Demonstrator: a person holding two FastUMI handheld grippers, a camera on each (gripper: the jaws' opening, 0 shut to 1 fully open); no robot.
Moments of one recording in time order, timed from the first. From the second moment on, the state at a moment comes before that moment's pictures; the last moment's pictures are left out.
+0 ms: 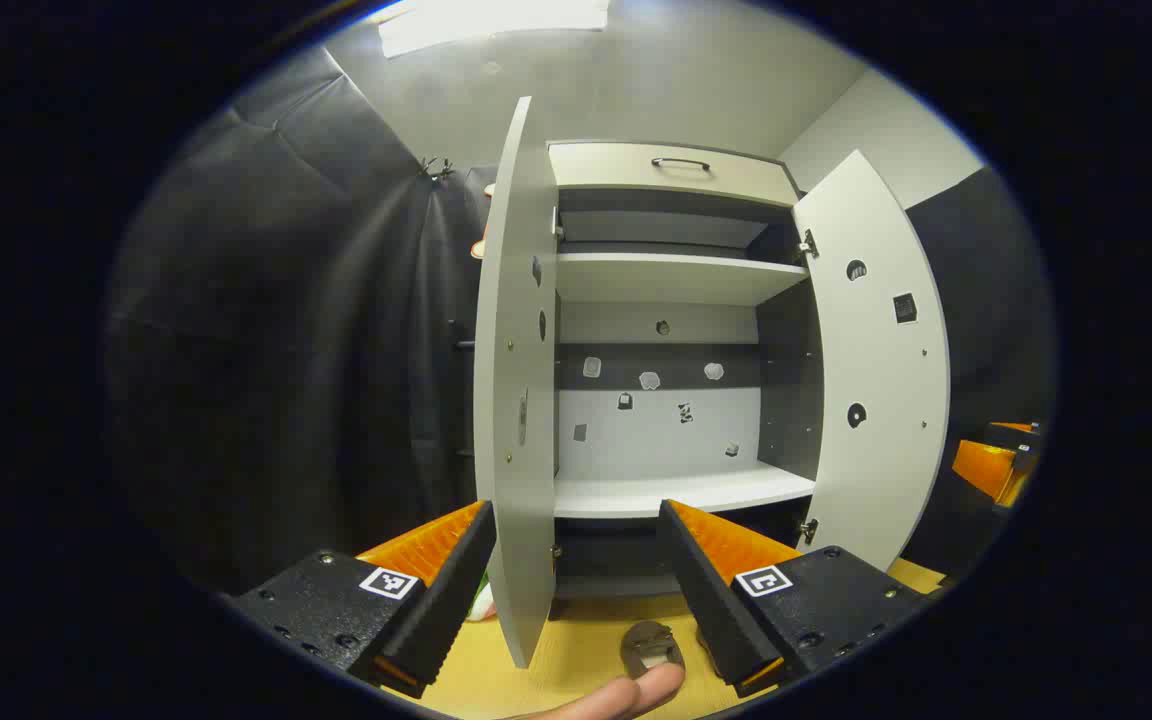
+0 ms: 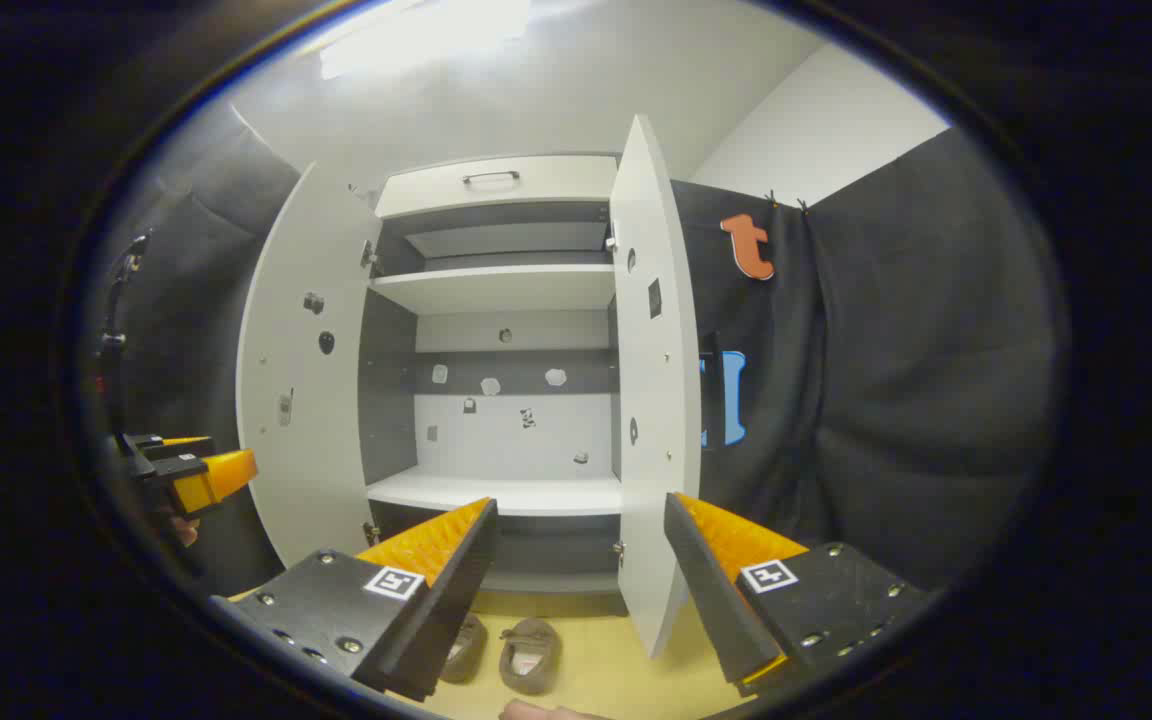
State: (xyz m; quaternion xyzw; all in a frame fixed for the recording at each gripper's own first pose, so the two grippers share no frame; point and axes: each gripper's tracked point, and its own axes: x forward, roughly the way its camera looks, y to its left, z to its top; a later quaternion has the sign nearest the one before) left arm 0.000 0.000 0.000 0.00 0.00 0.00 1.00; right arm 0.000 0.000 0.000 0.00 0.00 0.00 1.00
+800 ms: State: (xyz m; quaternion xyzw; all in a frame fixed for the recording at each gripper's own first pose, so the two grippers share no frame) left arm -0.015 -0.021 0.005 -0.01 -0.01 -0.03 1.00; right arm -0.003 0.006 -0.013 0.00 0.01 0.01 1.00
